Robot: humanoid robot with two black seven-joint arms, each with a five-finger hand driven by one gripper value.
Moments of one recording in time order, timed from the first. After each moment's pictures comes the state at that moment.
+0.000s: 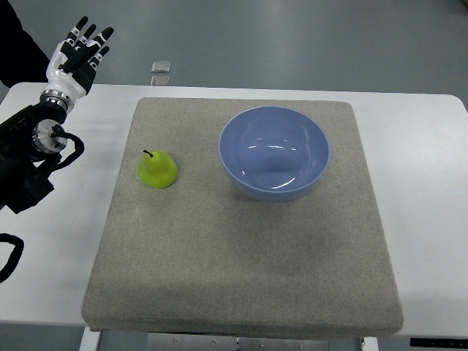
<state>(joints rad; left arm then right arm) -0.96 0.25 -0.66 -0.32 -0.06 -0.24 -0.35 0.01 0.00 0.10 0.03 -0.04 0.07 0.11</state>
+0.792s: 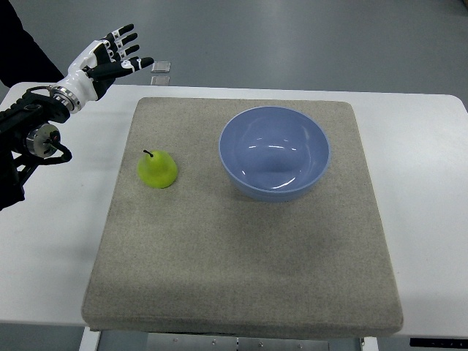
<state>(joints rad) -0.96 0.41 -0.47 -0.58 0.31 -0.24 -0.34 0.01 0.00 0.10 0.03 -0.04 0.07 0.11</state>
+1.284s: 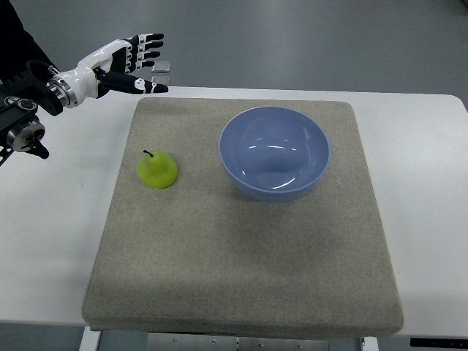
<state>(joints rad) -1.00 0.56 -0.41 -0.82 0.67 -0.28 -0.34 0.01 0.00 0.10 0.03 -0.04 0.07 0.11</state>
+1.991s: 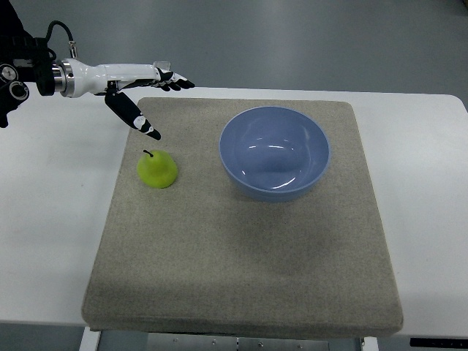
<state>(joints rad) -1.12 0.65 -0.41 -1.00 1.34 -0.53 -0.35 0.01 0.00 0.10 0.03 -0.04 0.07 0.11</state>
